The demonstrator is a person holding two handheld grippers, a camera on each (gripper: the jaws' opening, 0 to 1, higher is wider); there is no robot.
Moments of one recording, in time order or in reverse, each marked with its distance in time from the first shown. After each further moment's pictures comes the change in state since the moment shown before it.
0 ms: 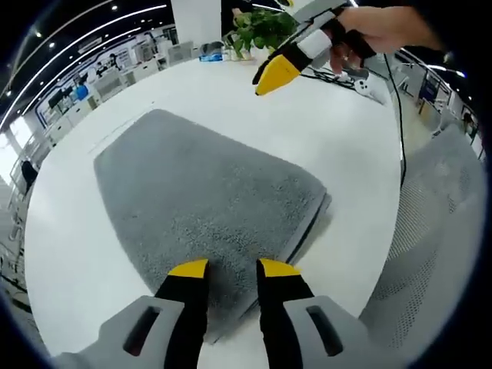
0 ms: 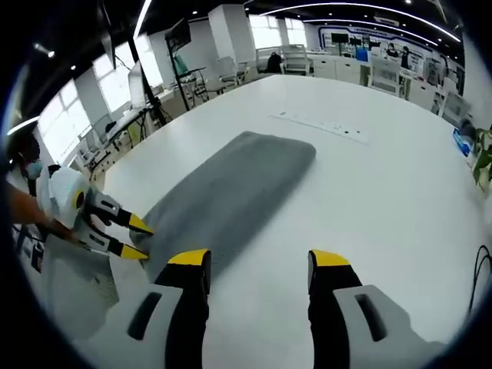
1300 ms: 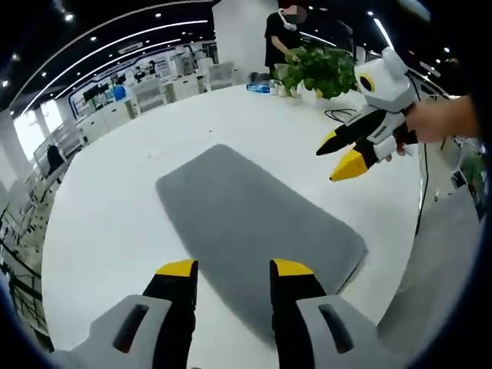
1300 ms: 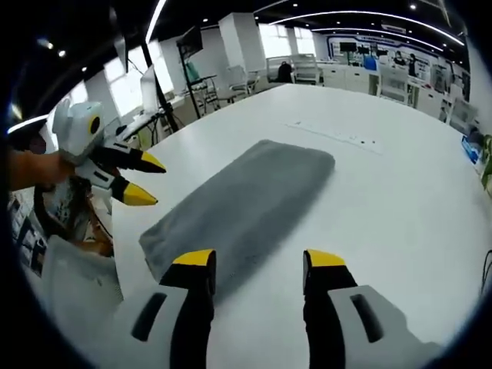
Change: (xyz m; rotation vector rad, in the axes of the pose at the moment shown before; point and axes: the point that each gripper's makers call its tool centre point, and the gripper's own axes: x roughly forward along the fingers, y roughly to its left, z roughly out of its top) left arm -0.034 0.091 0.038 -0.143 -0.117 0.103; right arm 0.016 0.020 0.011 -0.021 -0.045 0.016
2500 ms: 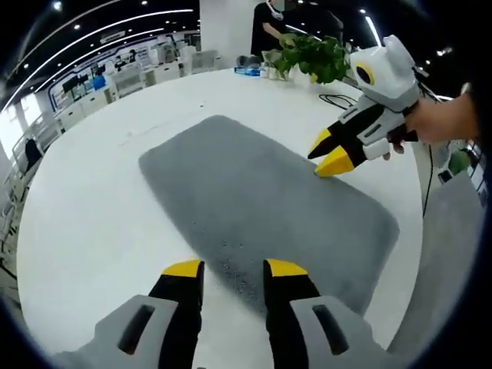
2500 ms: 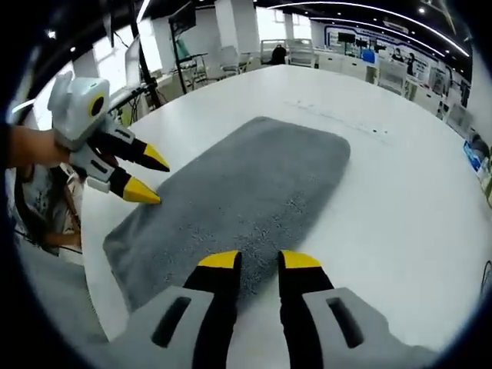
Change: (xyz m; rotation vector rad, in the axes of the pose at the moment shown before) left arm 0.060 0.024 -0.035 0.003 0.047 -0.142; right arm 0.075 -0.005 -0.008 -0.025 0.102 -0.084
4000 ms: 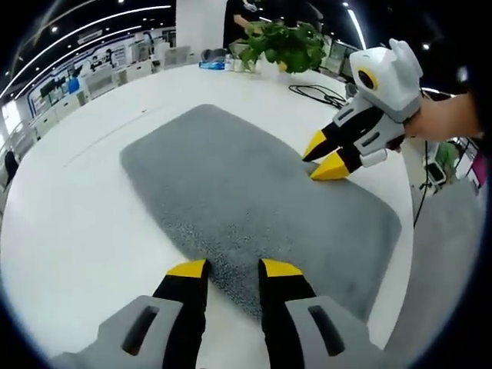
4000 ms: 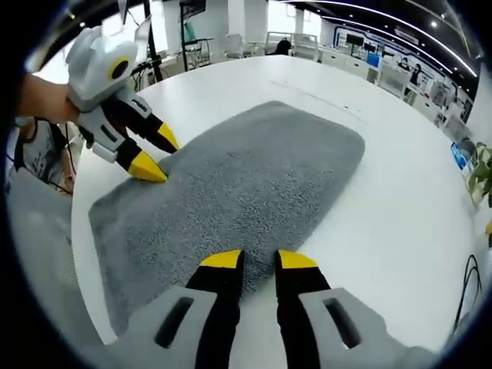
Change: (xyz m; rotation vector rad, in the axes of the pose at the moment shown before) left arm 0.054 -0.093 0.043 0.063 0.040 -0.101; right arm -0.062 -0.055 -0.077 -0.114 0.043 -0.037
